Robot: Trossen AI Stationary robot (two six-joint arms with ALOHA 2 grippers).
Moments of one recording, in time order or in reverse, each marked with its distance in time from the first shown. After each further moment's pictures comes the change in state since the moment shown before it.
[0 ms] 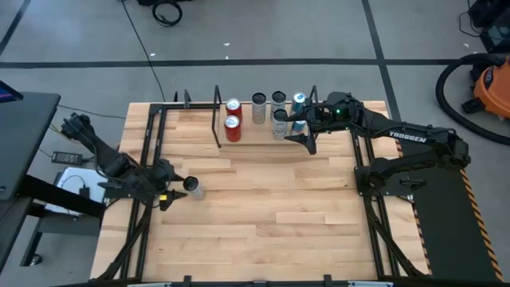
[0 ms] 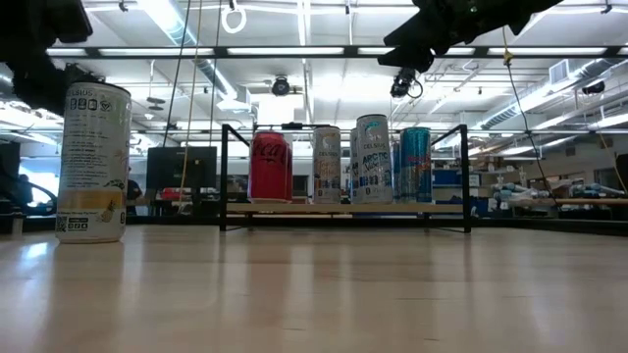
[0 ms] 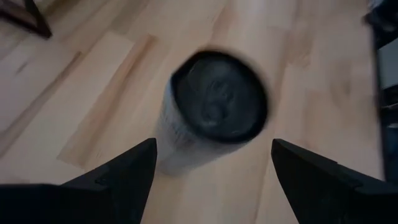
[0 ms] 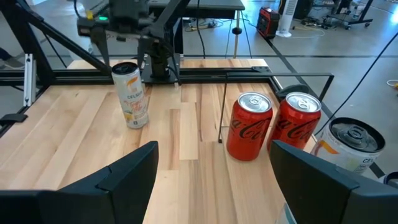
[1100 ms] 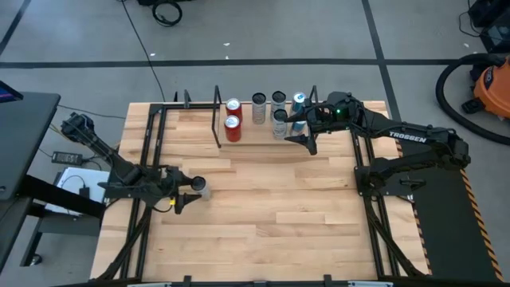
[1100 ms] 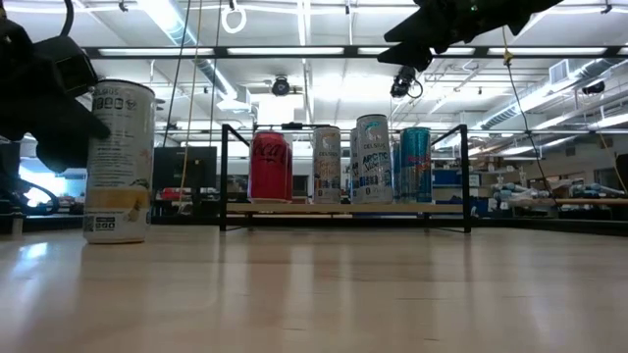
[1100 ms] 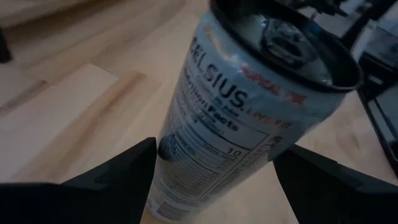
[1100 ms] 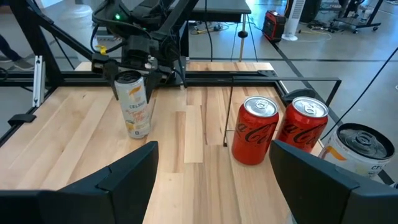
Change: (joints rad) left arm 0.001 0.017 -0.435 0.764 -0.199 0.138; right arm 0.000 0.000 0.000 0.009 -0.027 -0.003
